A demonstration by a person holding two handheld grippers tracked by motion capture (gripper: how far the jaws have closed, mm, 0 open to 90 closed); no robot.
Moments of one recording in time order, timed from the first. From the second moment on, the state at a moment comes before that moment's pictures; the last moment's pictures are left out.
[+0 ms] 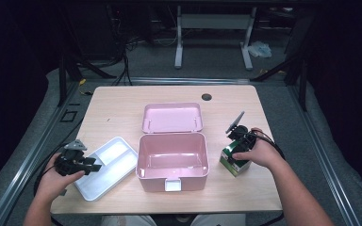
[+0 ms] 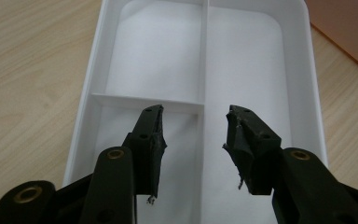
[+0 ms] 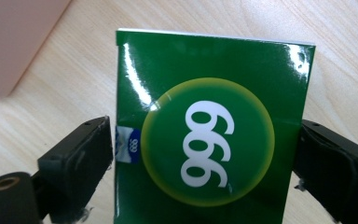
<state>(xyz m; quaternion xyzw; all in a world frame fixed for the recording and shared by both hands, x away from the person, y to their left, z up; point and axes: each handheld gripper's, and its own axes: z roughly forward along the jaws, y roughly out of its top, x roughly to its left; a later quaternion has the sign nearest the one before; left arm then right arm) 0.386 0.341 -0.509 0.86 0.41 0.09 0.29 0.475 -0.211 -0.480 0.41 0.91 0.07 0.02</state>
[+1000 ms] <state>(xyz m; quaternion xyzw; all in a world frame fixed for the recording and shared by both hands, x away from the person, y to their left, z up) 0.387 0.340 -0.510 0.86 0.41 0.09 0.29 0.475 -0.208 -0.478 0.40 0.92 0.06 0.03</state>
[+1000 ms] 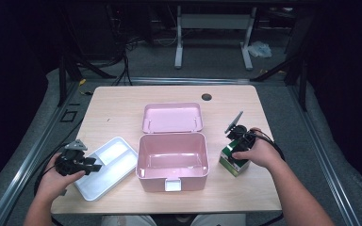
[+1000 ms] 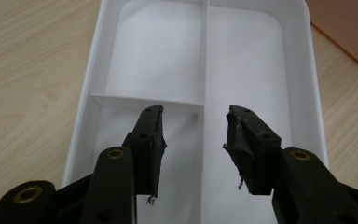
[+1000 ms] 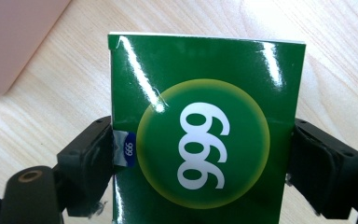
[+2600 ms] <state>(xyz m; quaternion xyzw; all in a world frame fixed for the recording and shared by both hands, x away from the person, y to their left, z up) 0.385 0.342 -0.508 0.86 0.41 0.09 0.29 0.455 -0.181 -0.346 0.28 0.95 0.09 0.07</state>
